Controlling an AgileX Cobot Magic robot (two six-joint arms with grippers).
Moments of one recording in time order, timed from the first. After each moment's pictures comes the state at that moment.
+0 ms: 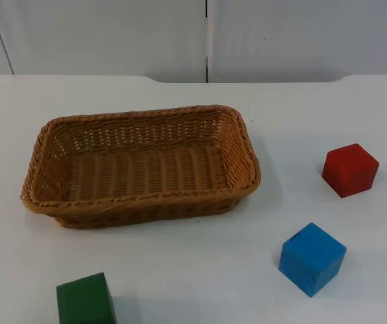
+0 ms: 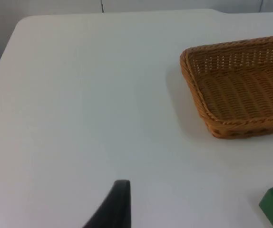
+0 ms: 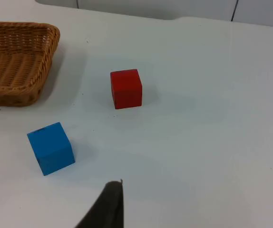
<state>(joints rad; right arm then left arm) 0.10 0.00 -0.52 0.06 1.08 -0.13 0.03 0.00 -0.50 -0.06 1.08 0.05</state>
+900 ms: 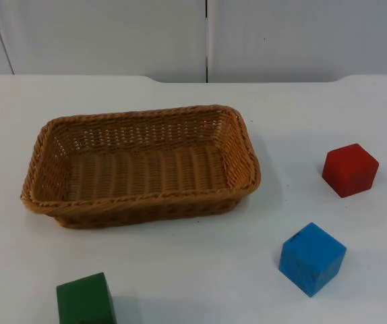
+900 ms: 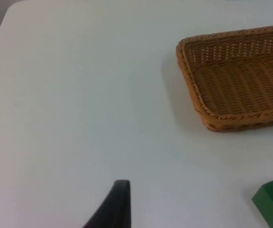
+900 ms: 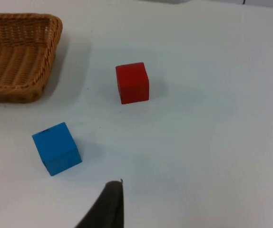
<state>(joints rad) 0.10 0.24 -0.56 0.08 1.00 -0.13 0.03 0.11 -0.53 -0.07 1.06 0.05</state>
